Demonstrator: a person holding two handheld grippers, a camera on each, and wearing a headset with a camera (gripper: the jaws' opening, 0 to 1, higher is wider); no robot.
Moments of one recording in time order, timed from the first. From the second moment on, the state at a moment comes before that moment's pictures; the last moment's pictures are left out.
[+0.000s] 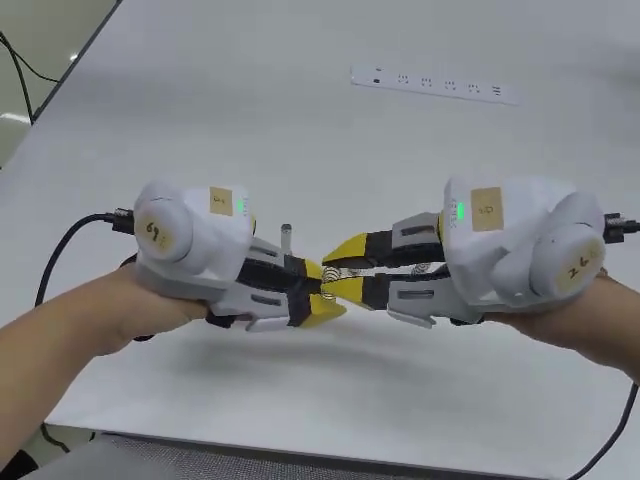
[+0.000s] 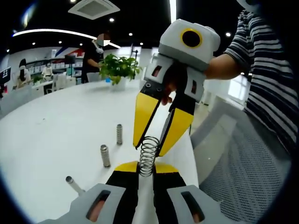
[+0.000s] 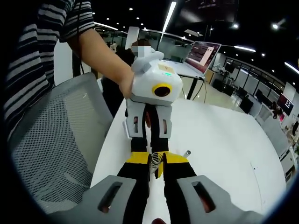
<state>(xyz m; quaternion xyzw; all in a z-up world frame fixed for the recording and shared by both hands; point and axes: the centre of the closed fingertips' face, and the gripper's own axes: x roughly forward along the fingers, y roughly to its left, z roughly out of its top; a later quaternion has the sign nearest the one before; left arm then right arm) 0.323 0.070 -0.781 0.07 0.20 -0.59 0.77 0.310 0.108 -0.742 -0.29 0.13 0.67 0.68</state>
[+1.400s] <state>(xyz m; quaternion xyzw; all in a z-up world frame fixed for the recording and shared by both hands) 0.330 0.103 -0.784 0.02 0.24 -0.53 0.81 0.319 0.108 -0.746 -0.33 0.11 0.65 0.67</state>
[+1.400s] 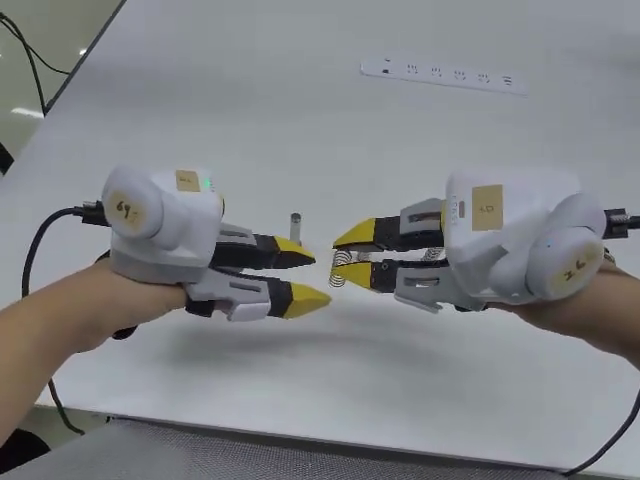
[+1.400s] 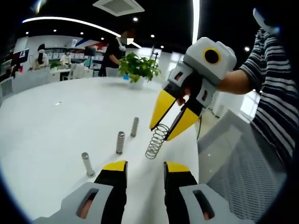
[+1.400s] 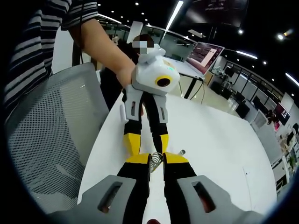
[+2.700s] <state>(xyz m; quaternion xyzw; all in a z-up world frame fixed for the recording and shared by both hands) 0.334 0.148 -0.784 0.02 0.23 -0.47 0.85 0.328 0.104 -0.758 -0.32 0.13 0.63 0.69</state>
